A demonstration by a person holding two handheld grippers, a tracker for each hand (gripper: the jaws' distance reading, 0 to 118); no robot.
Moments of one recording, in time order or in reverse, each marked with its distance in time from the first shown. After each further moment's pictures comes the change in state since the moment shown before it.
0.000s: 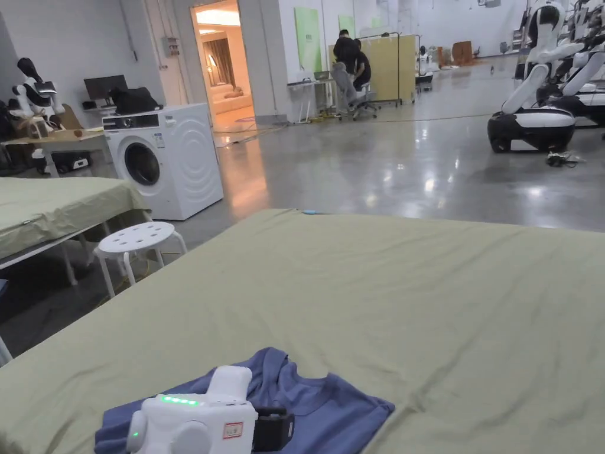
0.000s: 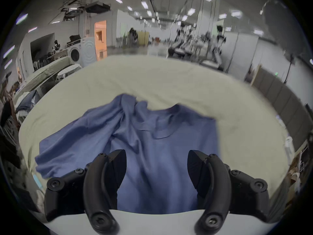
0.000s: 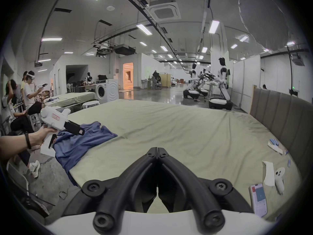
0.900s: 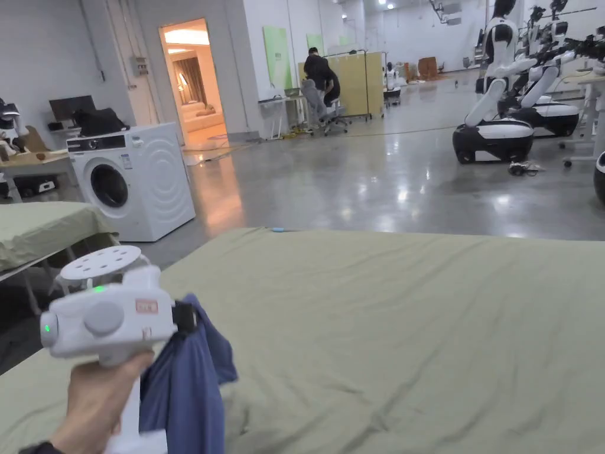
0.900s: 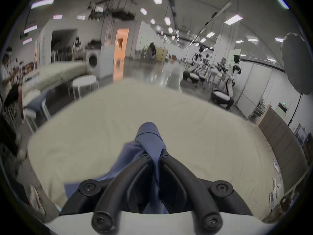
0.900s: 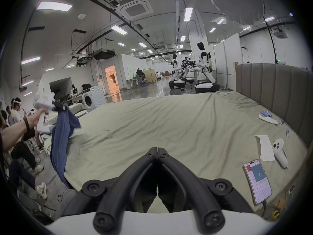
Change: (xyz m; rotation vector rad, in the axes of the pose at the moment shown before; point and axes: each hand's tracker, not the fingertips) left arm -0.045 0.181 0.085 0.291 0.035 0.190; right arm 0.055 -0.019 0.014 -0.035 -0.088 -0.202
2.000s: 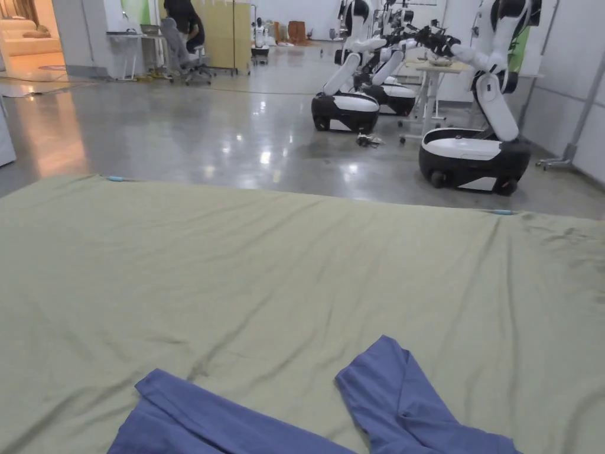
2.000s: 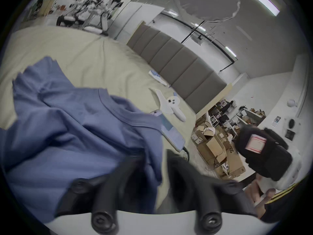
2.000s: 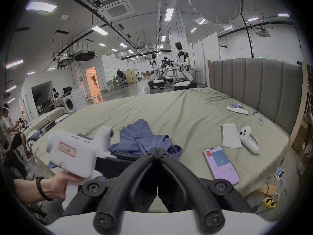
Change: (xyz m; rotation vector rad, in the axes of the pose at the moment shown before) left arm 0.427 -0.350 0.093 -0.556 -1.181 -0.237; right arm 0.062 -0.024 0.065 -0.002 -0.184 -0.048
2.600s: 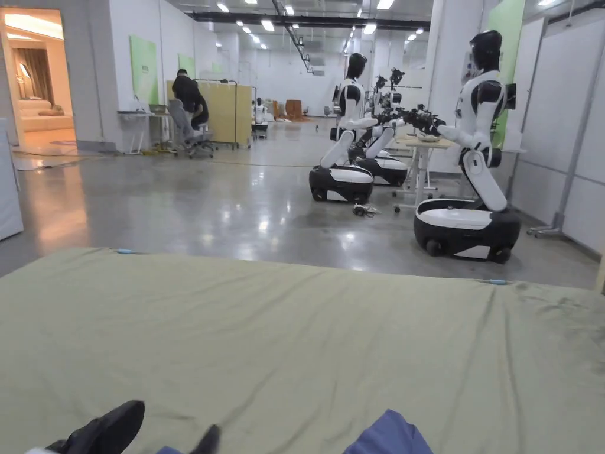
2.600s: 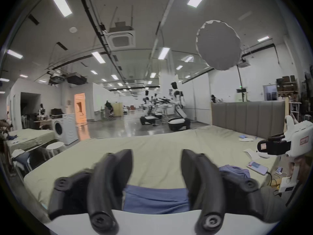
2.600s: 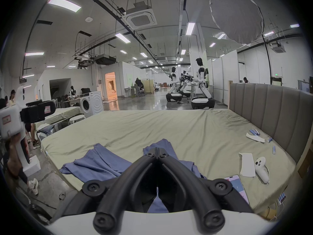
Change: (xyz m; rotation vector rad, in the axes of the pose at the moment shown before) left arm 0.084 -0.048 0.295 0.743 0.995 -0.427; right arm -0.069 0.051 0.005 0.123 0.151 0.121
